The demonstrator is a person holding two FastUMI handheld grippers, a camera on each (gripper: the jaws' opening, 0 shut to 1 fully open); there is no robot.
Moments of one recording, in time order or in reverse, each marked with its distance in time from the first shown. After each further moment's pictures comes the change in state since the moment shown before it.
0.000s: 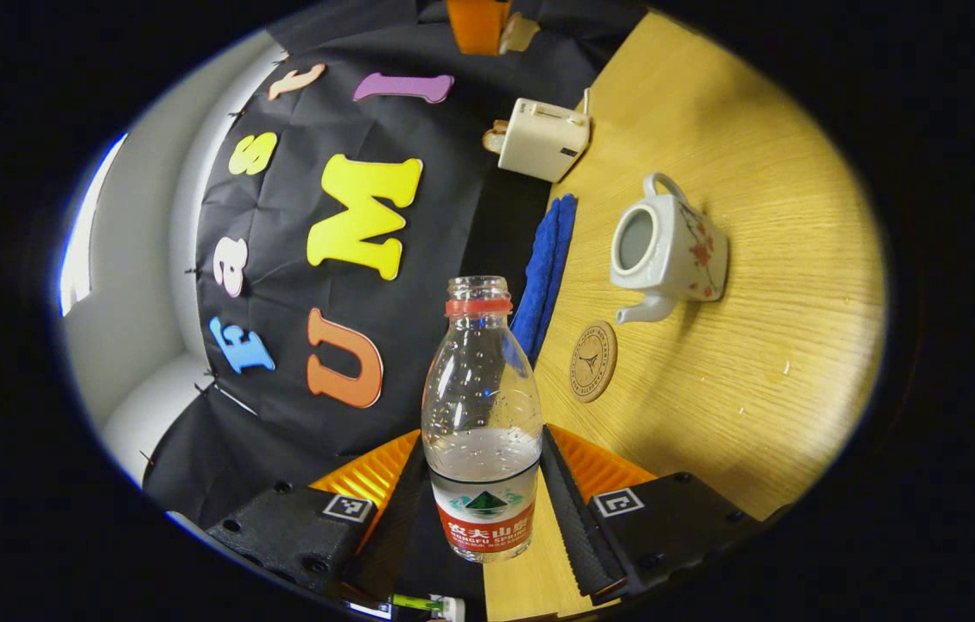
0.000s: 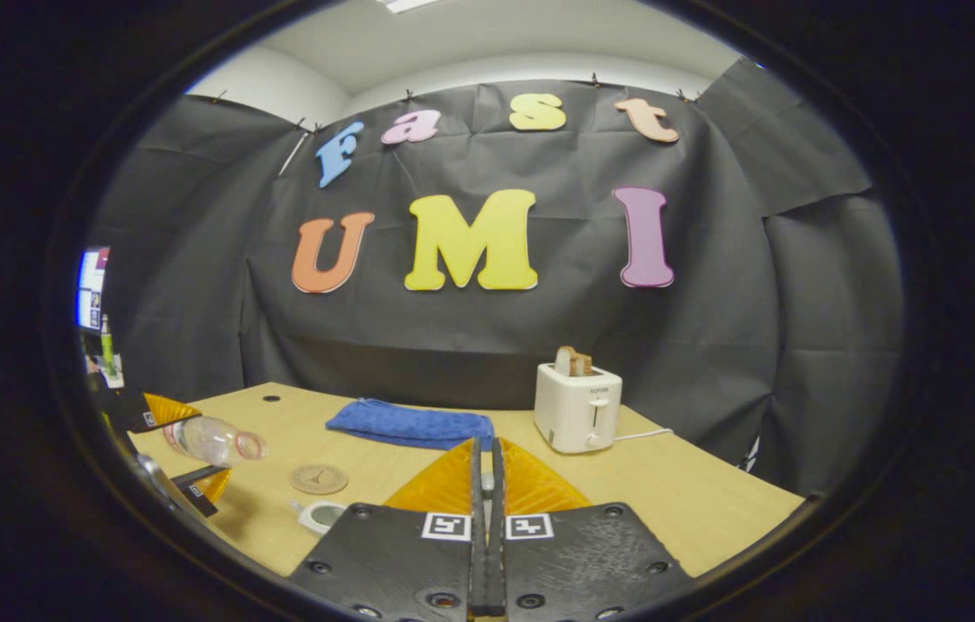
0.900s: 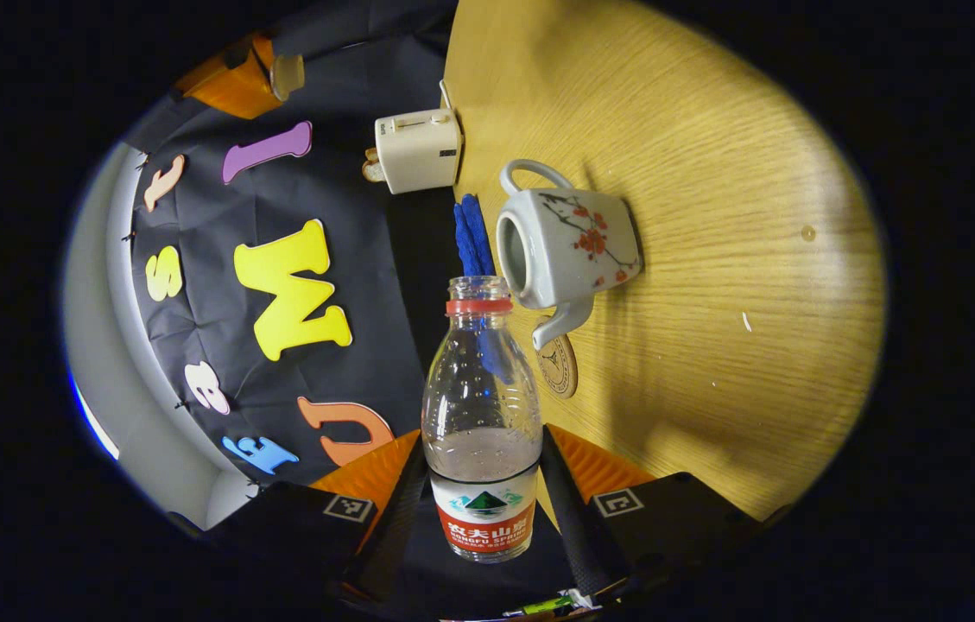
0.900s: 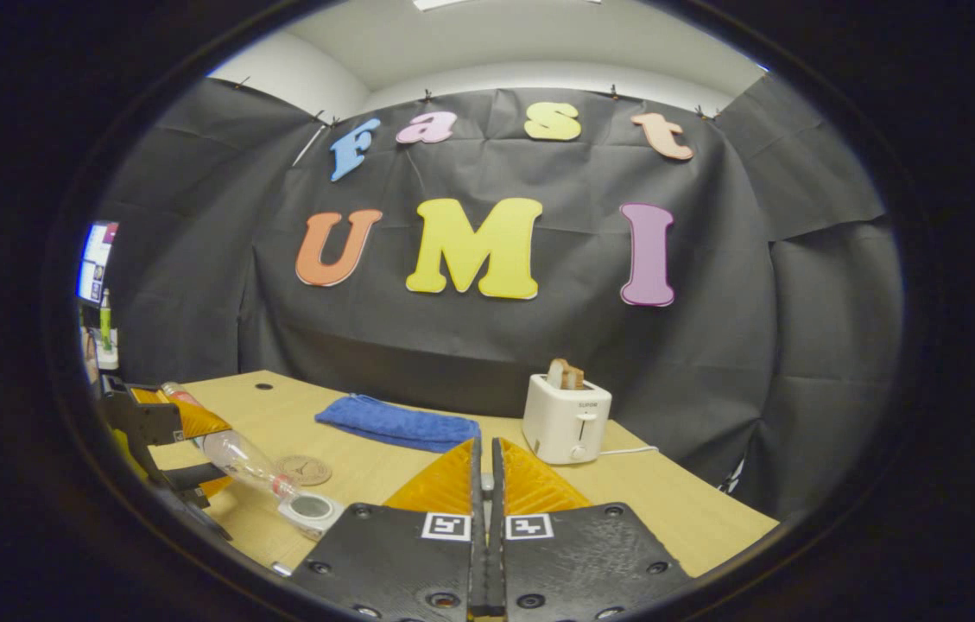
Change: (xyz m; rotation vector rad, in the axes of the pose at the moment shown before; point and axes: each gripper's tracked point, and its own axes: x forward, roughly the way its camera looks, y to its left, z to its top) left arm 0.009 -0.013 0.028 0.436 0.010 -0.098; right arm -0.002 -0.005 0.005 -0.093 -0.013 0.013
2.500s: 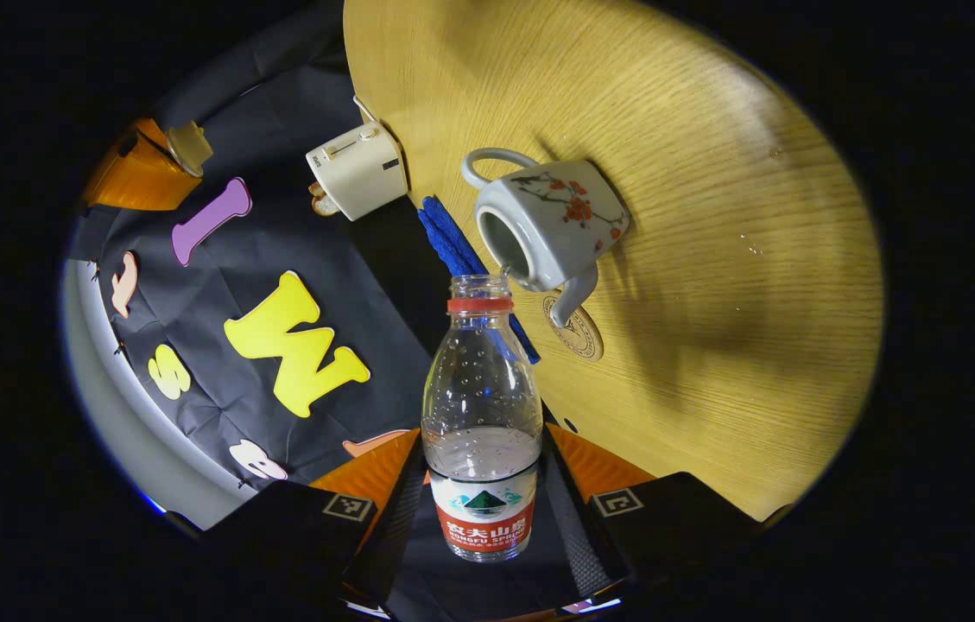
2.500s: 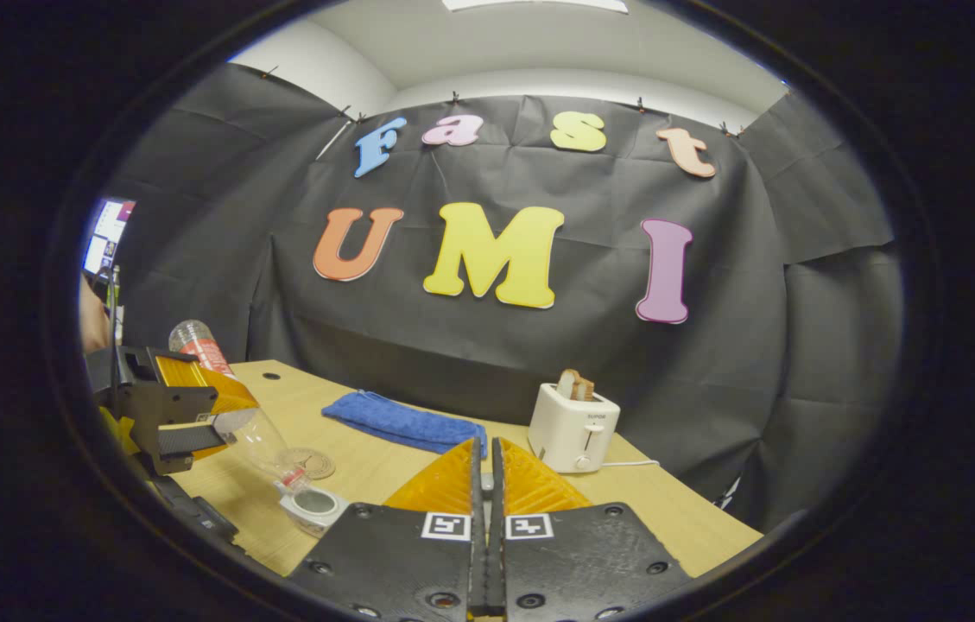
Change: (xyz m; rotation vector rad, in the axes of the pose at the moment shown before) left arm 0.005 0.035 0.001 0.328 0.040 0.001; right arm -0.005 0.012 0.006 -0.061 -0.026 0.025
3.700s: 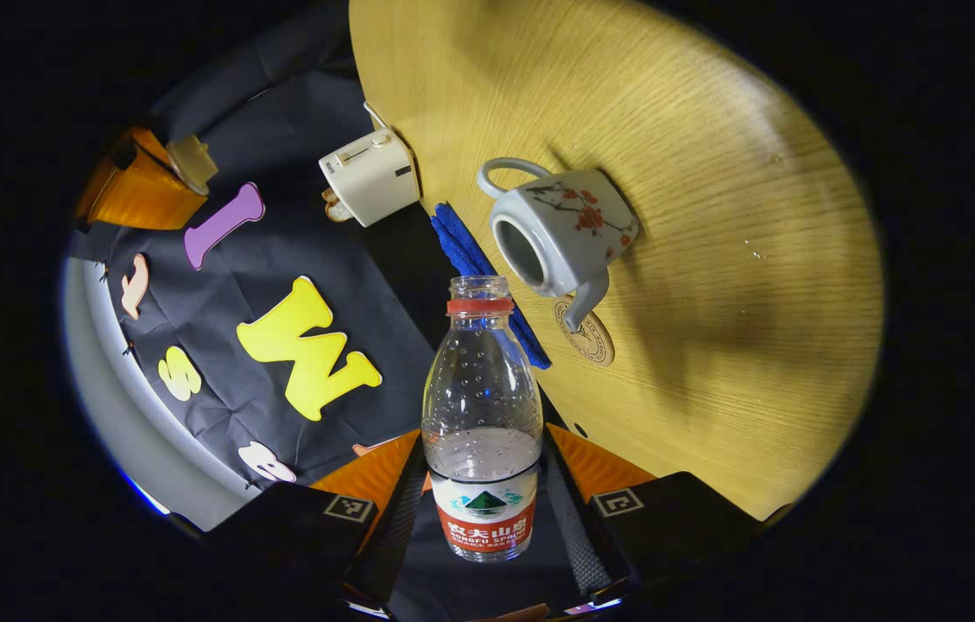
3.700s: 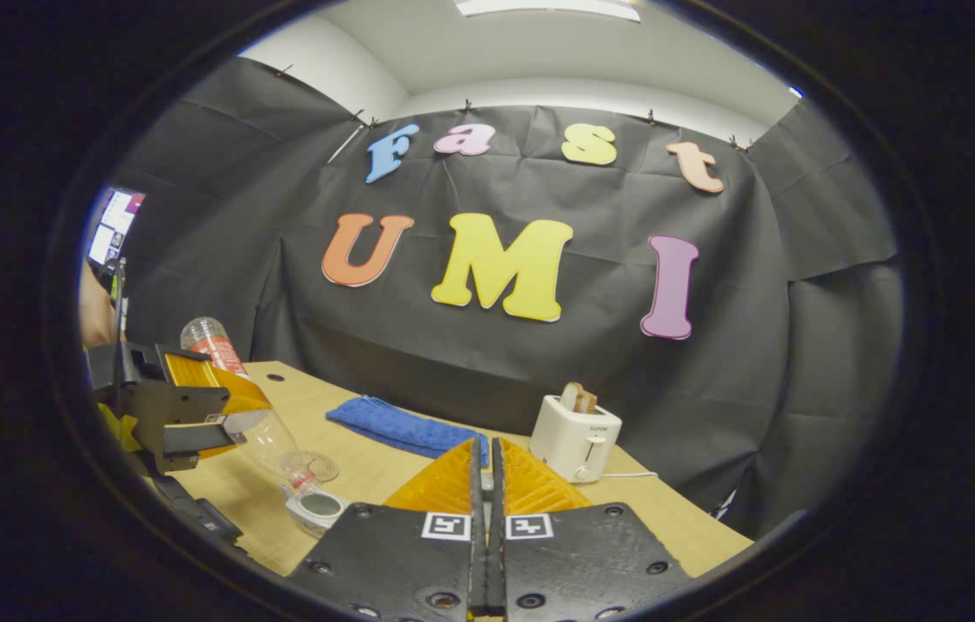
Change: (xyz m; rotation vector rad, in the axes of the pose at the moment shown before) left arm 0.000 0.003 0.002 -0.061 -0.033 0.040; right arm -0.006 0.004 0.011 -0.033 -0.038 0.004
